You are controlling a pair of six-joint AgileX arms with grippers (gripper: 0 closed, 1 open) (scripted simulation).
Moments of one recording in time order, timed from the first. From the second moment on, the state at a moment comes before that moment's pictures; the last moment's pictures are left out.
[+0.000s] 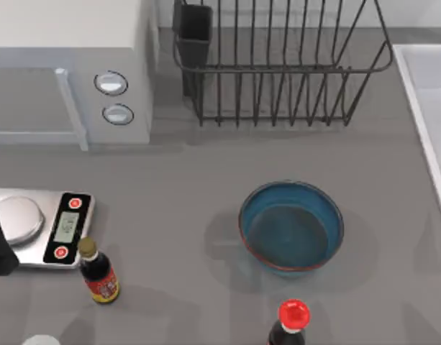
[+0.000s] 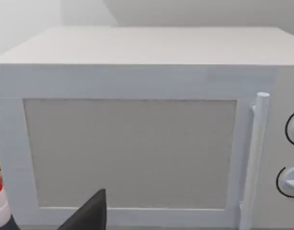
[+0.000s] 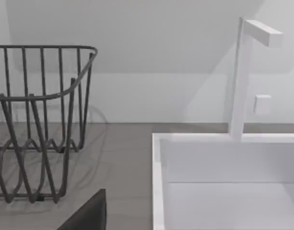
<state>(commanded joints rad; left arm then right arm) 0.00 0.00 0.00 0.00 0.00 0.00 0.00 0.00 0.00 0.00 0.00 0.00</state>
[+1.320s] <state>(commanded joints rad) 0.00 0.00 0.00 0.00 0.00 0.00 0.53 1.56 1.27 -1.03 0.01 0.50</state>
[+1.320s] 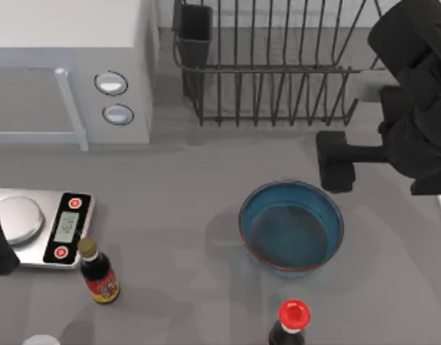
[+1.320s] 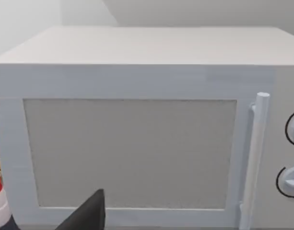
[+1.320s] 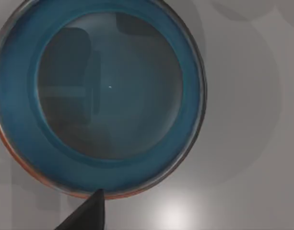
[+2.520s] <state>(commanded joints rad) 0.00 0.00 0.00 0.00 0.00 0.00 0.51 1.96 1.37 -0.98 0.00 0.53</state>
